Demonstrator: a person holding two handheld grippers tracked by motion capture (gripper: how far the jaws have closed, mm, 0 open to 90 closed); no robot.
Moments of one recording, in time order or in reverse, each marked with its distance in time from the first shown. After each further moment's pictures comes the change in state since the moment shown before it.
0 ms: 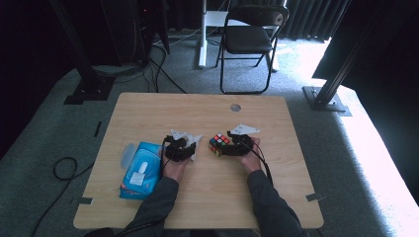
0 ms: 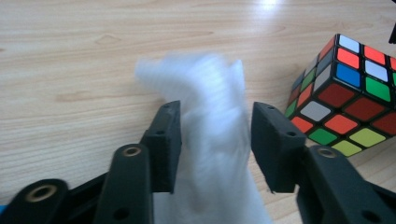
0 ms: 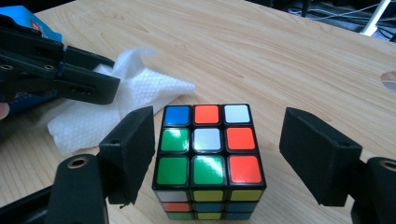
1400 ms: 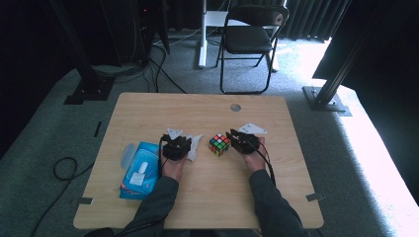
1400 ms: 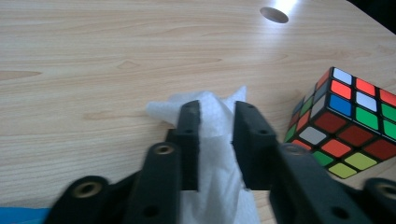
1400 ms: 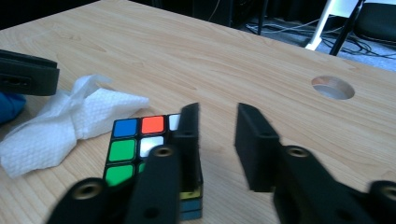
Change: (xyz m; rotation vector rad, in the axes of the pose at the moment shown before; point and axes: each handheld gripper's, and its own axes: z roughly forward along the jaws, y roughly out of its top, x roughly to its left) left arm 0.002 0.005 -0.011 -0.070 0.020 -0.019; right arm -0.011 -0.002 -0.014 -0.070 -0.150 0.040
